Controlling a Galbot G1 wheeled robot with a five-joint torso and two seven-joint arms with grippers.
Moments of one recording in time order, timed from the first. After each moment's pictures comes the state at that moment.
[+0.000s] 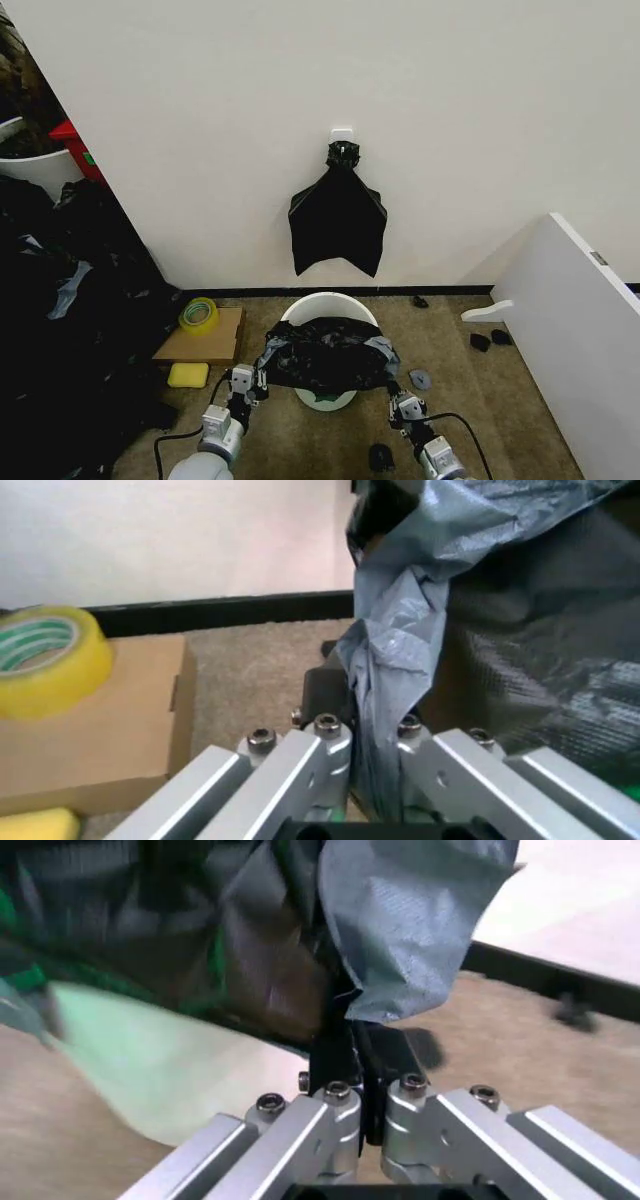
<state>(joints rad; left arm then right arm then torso) 1.54 -1.28 -0.35 -1.82 -0.23 -0.05 -0.03 -1.43 0.94 -0.06 1.70 0.26 0.24 0.26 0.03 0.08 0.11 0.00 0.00</state>
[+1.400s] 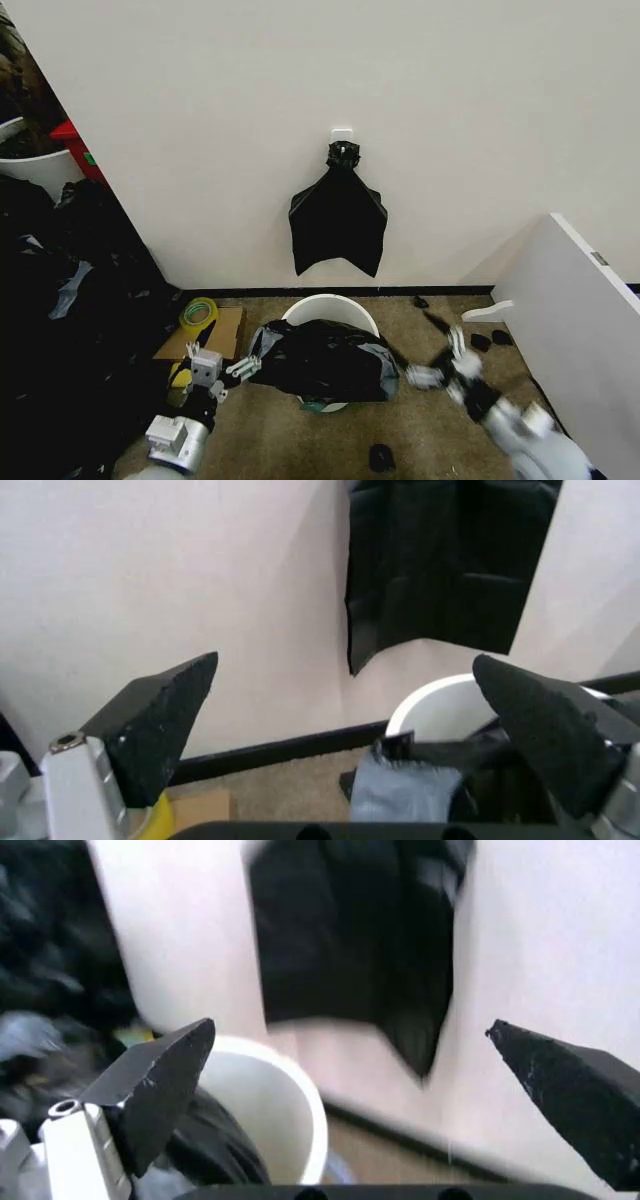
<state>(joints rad) 1.65 -1.17 -0.41 -2.14 -0.21 -0.07 -0.09 -1.43 0.81 0.30 2.01 0.54 0.10 -0.06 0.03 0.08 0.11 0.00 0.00</state>
